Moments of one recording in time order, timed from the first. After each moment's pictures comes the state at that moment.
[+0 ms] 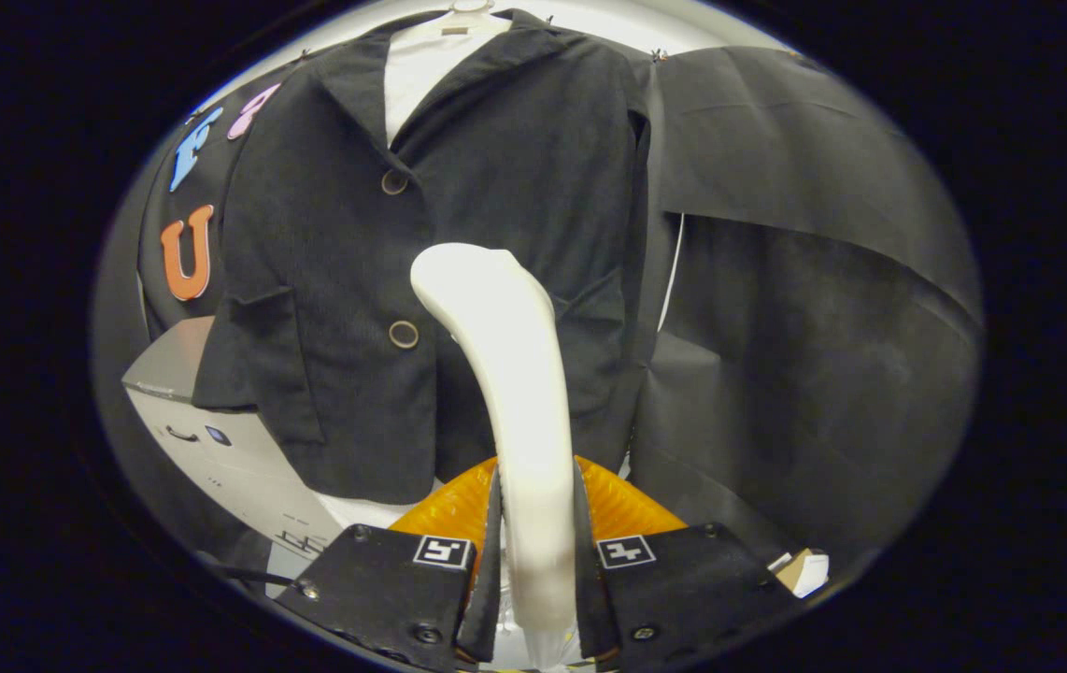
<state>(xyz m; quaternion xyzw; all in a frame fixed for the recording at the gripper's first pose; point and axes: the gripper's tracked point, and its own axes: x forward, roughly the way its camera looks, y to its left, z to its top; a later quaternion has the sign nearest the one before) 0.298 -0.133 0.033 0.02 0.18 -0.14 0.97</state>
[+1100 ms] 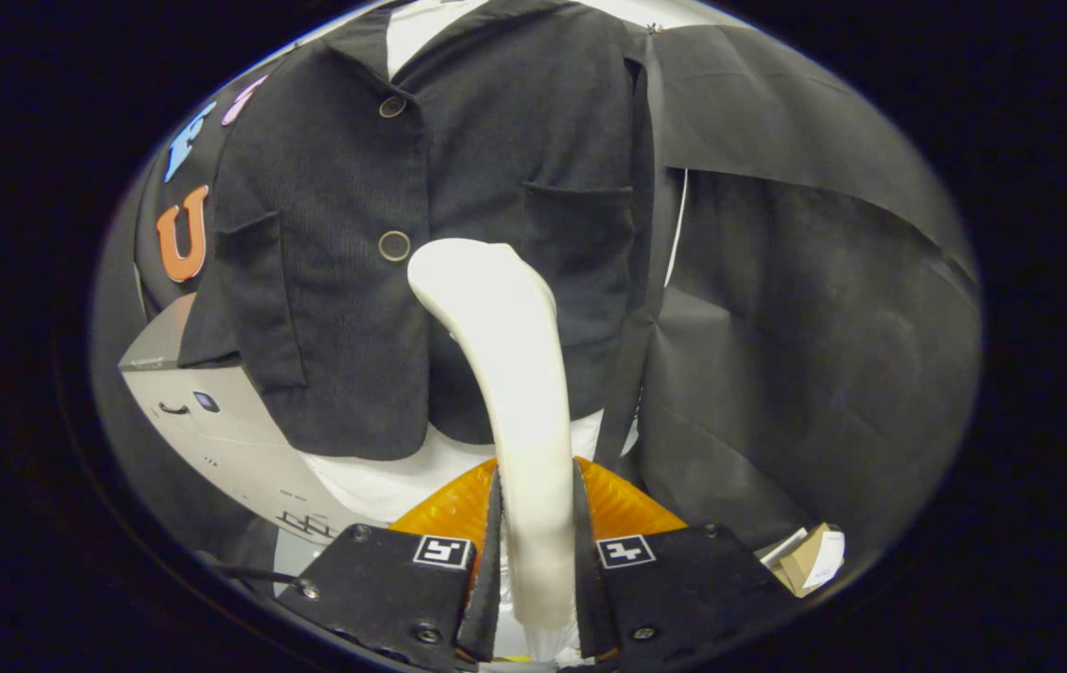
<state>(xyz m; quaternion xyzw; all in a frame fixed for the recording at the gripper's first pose) 0.292 -0.134 -0.019 0.04 0.22 -0.13 0.97</state>
